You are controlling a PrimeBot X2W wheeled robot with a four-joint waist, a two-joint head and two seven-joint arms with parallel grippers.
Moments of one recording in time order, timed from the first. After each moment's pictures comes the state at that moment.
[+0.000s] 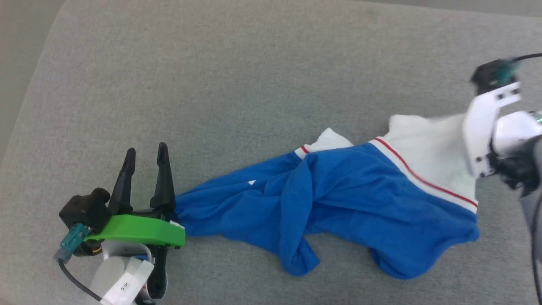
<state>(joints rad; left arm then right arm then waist) -0.15 0.15 -0.10 0.06 -0.49 -0.01 -0.25 -0.61 -0.39 0.16 0.25 0.26 0.13 0.98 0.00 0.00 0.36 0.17</state>
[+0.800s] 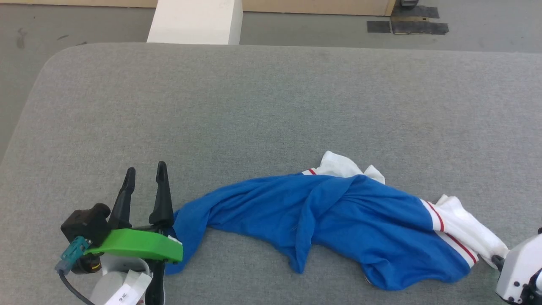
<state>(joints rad) -0.10 0.15 -0.10 0.07 -0.49 -0.01 -0.24 -0.01 -0.10 -0.41 0.01 0.24 0.13 0.90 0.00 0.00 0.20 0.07</state>
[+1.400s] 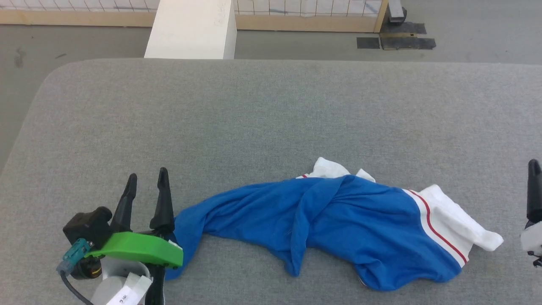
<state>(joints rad) -0.08 0.16 -0.11 0.06 -0.50 0.01 -0.21 -0.09 -0.06 -0.44 -0.10 0.28 0.13 0.28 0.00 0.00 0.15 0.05</state>
